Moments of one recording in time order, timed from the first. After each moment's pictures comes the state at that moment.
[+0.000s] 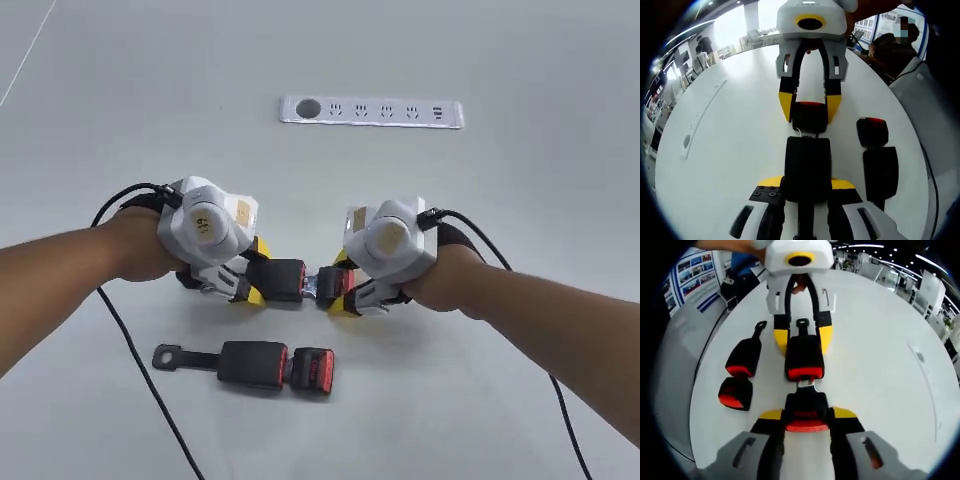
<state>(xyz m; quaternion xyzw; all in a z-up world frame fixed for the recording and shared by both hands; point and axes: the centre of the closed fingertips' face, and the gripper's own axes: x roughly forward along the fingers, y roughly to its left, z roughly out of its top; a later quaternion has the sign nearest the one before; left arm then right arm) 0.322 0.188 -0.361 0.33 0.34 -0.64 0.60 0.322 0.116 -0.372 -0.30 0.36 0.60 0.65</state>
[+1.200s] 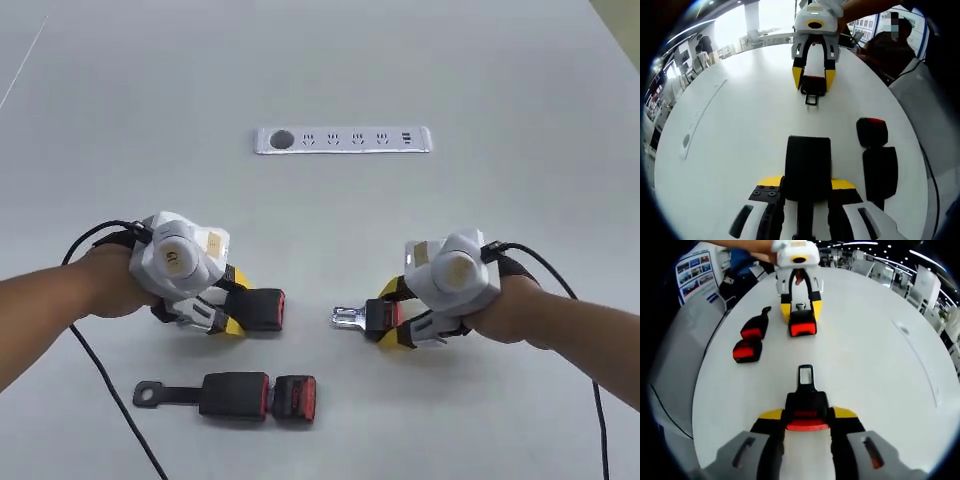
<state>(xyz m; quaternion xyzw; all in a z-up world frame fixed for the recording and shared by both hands) 0.325 0.189 -0.365 0.33 0.35 -0.64 0.60 0.308 0.026 -0.369 -0.29 0.38 0.57 0.66</state>
